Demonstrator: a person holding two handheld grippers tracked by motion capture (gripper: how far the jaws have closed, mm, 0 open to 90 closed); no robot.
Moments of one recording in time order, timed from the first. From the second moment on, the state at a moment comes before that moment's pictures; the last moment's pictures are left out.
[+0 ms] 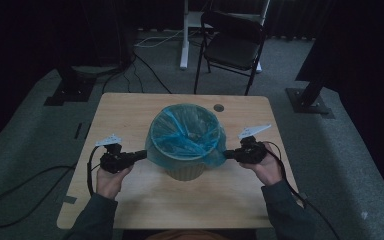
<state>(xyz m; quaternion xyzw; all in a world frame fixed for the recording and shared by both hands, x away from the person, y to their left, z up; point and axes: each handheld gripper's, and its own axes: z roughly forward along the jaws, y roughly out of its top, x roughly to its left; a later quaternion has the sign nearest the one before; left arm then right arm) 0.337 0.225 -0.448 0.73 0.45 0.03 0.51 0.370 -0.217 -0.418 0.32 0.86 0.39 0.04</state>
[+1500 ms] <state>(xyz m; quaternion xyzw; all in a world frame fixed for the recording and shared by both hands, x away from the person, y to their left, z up) 0.351 0.185 -0.368 0.77 0.32 0.11 0.55 0.353 -0.201 -0.391 0.23 0.87 0.43 0.05</state>
